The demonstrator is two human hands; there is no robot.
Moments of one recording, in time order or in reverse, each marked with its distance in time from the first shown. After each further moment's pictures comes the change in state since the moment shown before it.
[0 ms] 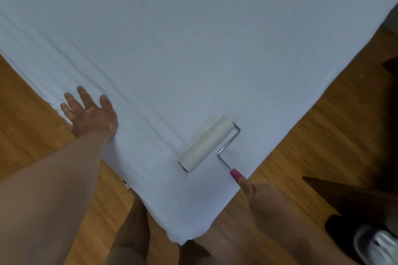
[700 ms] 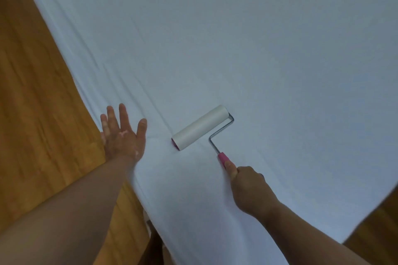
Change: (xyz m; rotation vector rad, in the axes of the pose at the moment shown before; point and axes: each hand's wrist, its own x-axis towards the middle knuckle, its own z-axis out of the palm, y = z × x) left_hand 0.108 -0.025 -0.034 -0.035 -0.036 0.109; right_hand 0.120 -0.244 -0.028 -0.579 -0.033 -0.504
